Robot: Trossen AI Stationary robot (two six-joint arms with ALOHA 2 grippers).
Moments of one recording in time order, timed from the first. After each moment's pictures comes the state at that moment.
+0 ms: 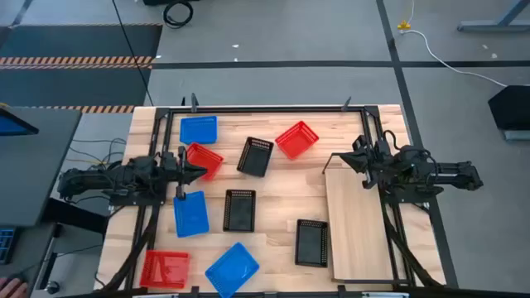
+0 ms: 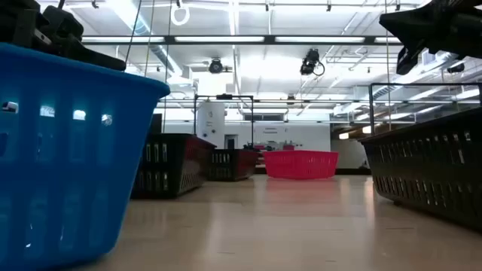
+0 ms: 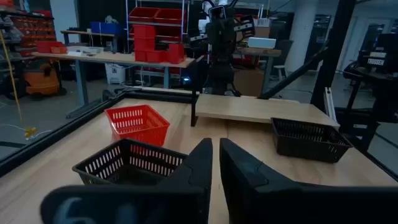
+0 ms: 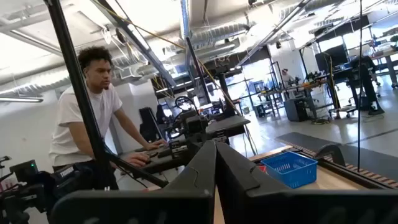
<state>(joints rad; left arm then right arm) 0.03 0.03 0.01 0.05 -0.09 -0.07 -0.04 0.03 0.07 0.28 0.05 0.27</state>
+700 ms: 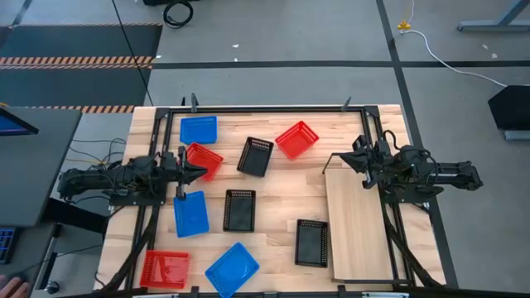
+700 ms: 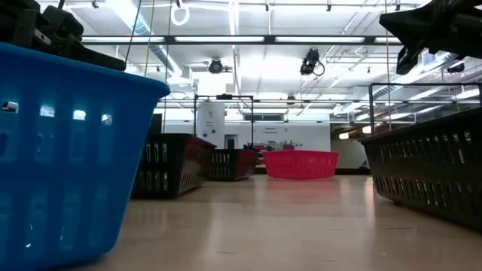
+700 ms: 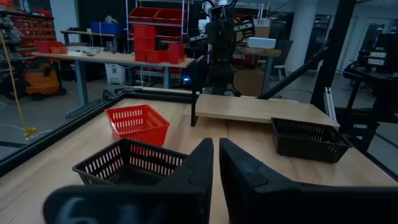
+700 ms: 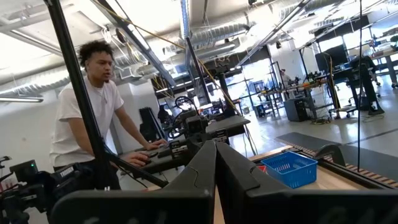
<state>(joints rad) 0.03 0.03 0.01 0.05 -0.09 -0.07 -0.04 0.03 0.07 0.28 0.05 0.27</state>
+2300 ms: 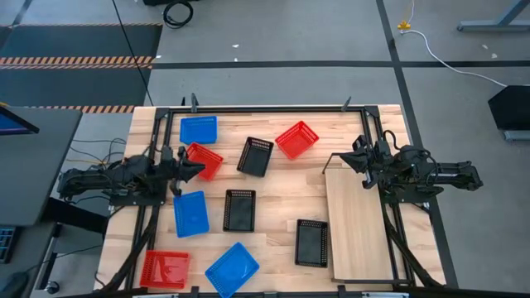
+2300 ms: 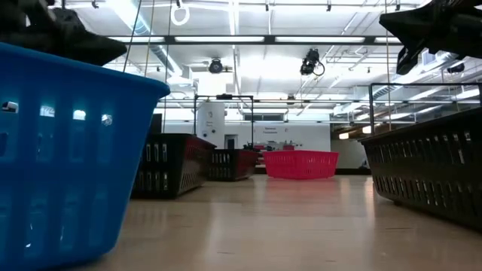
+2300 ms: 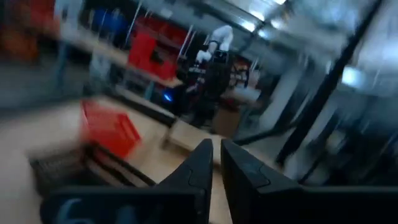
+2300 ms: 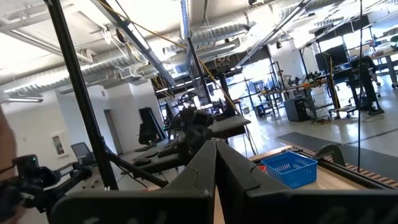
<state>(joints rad) 0.04 0.03 0.04 0.16 -0.10 -0.53 -0.04 0.03 0.07 0.28 0.05 0.27</state>
